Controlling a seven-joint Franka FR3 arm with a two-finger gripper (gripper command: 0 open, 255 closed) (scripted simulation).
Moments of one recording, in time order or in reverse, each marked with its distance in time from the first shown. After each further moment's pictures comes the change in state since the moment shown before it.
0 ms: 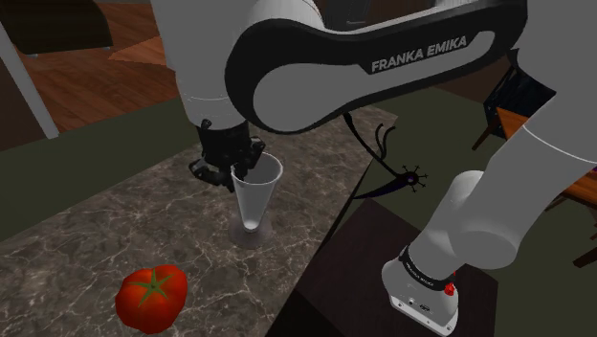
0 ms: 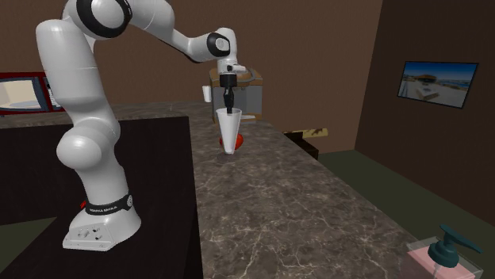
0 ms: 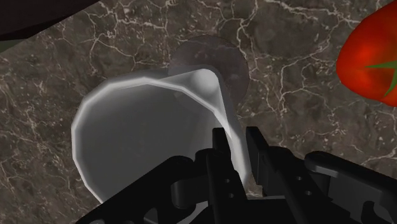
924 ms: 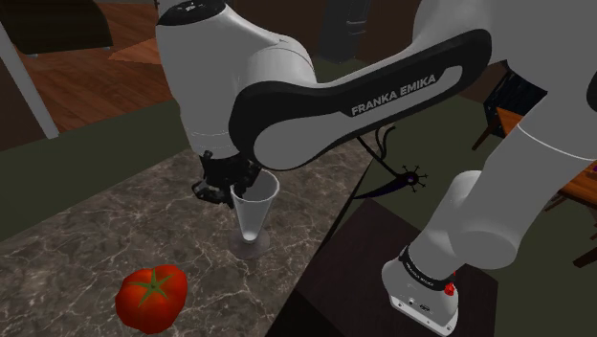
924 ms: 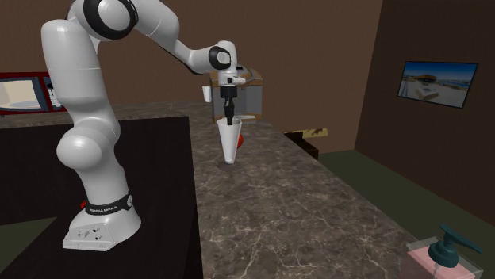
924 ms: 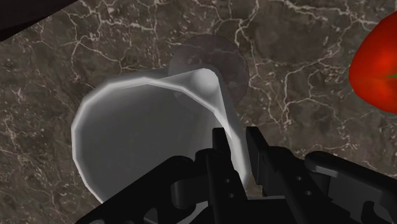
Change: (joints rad) arm 0.002 0.038 0.003 -0.086 -0.026 0.115 0.033
